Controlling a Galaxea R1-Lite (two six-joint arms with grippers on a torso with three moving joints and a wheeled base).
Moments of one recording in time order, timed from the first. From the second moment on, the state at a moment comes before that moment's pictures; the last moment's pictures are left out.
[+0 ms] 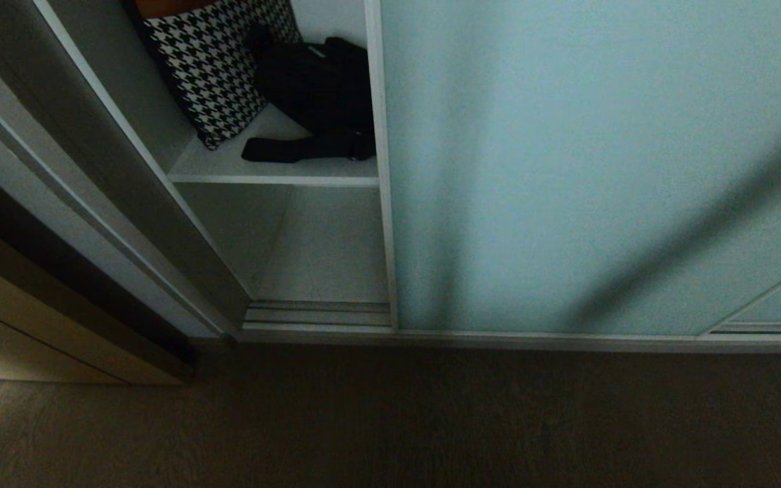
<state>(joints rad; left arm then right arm) 0.00 0.00 0.00 0.00 0.00 0.01 -1.13 1.97 -1.60 -0.59 0.77 1.20</state>
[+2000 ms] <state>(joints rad) 0.00 0.00 0.00 0.00 0.00 0.01 -0.95 2.17 -1.67 -0.66 0.68 1.20</state>
